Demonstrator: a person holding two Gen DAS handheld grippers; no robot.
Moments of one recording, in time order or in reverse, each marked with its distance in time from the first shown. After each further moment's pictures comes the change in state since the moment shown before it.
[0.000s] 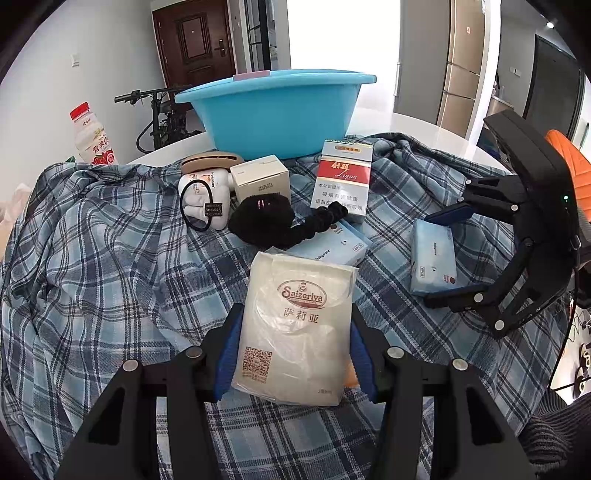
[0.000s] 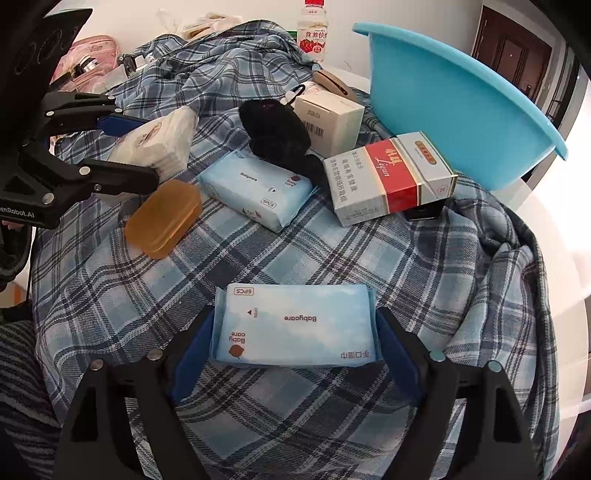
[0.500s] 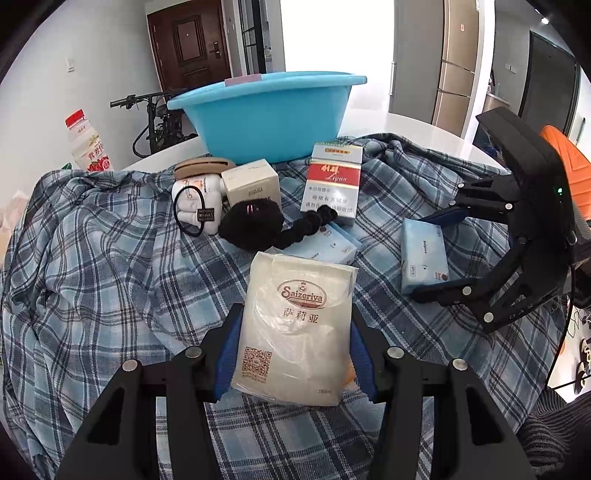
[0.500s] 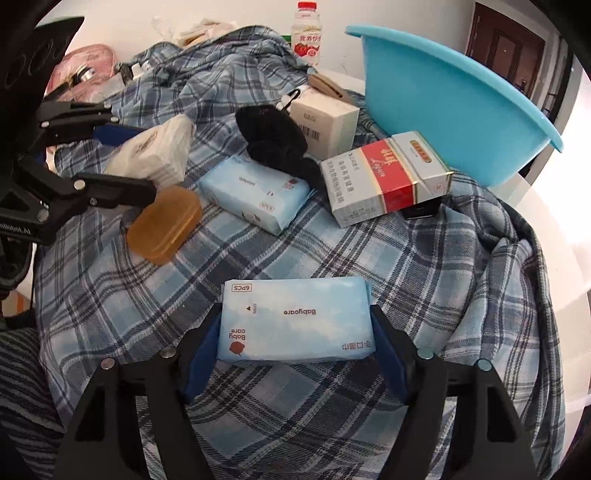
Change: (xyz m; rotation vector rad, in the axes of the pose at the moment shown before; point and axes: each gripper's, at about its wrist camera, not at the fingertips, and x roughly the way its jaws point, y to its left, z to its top) left arm -0.005 -0.006 0.006 0.014 -0.015 0.004; right arm -0.008 -0.004 0.000 0.047 -0.041 0.015
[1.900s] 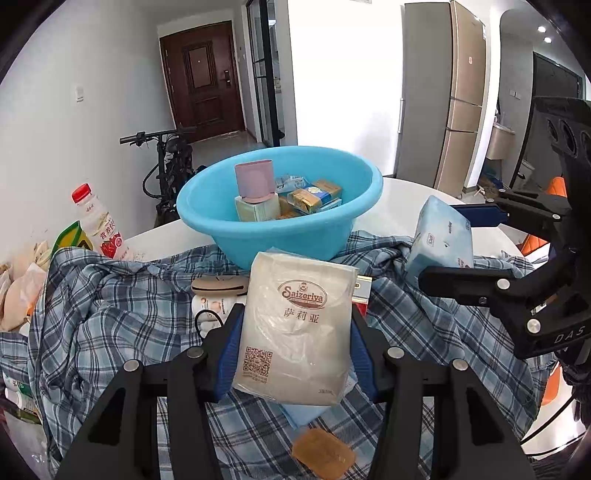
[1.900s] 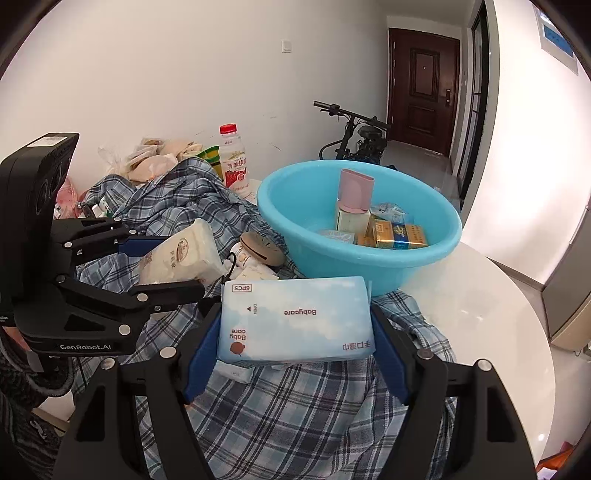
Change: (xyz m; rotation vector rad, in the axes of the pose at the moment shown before) left arm -0.027 0.007 0.122 -0.010 -0.105 0.022; right arm -0.112 -0.044 0.088 0.231 -0.257 -0.136
